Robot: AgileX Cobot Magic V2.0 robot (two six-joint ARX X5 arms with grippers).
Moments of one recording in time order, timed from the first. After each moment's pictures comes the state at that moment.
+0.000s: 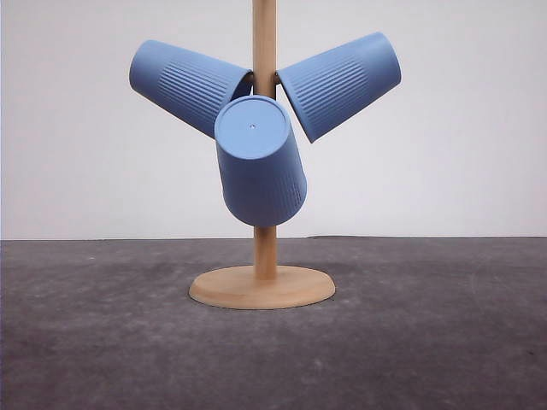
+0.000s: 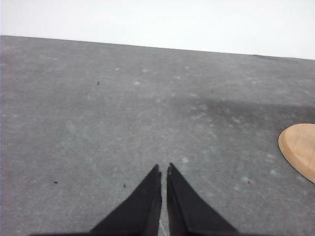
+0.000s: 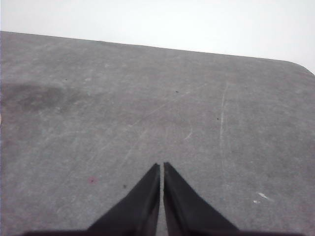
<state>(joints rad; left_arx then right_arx) -0.08 0.00 0.03 -0.18 0.00 -0.09 0.04 0.00 0.02 -0.17 -0.01 -0.03</state>
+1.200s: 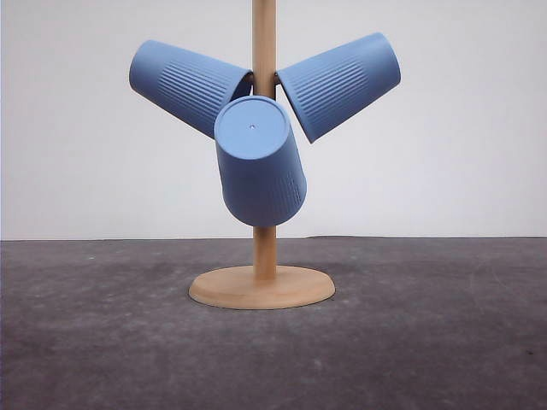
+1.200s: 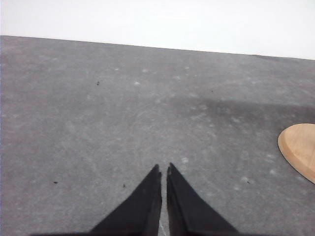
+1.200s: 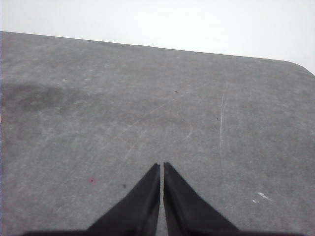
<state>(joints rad) -0.08 0.00 0.03 -0.18 0.00 -0.09 0.04 0.00 0.02 -0.17 -0.01 -0.03</state>
